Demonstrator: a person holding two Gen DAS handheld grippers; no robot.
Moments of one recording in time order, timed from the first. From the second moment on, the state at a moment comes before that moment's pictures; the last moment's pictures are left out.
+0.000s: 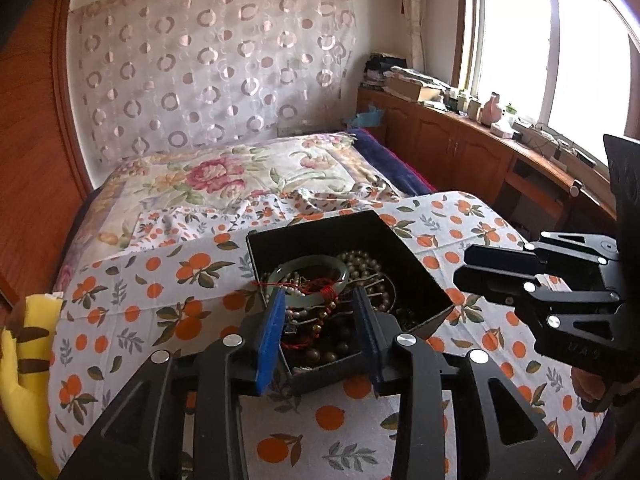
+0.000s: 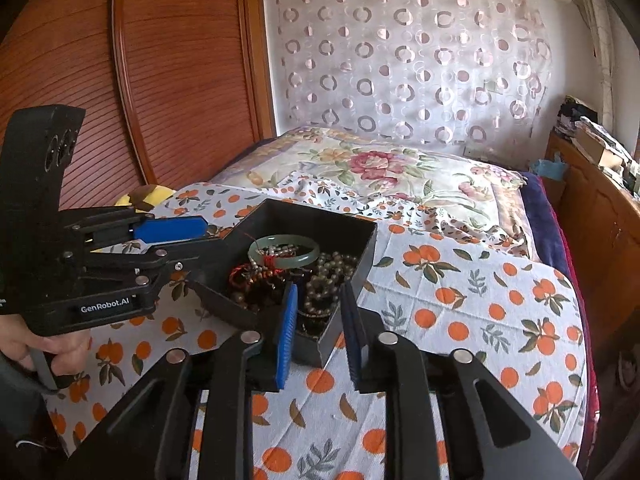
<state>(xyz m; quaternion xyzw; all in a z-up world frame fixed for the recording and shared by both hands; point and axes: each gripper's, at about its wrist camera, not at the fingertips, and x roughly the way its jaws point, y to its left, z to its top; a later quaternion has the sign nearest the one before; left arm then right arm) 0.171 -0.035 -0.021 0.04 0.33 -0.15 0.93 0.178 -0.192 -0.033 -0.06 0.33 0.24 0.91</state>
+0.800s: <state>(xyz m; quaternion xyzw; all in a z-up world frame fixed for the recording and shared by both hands) 0.089 -0.005 0.010 0.03 0.27 -0.05 0.96 0.127 -0.201 -0.030 -0.02 0.30 0.19 0.94</state>
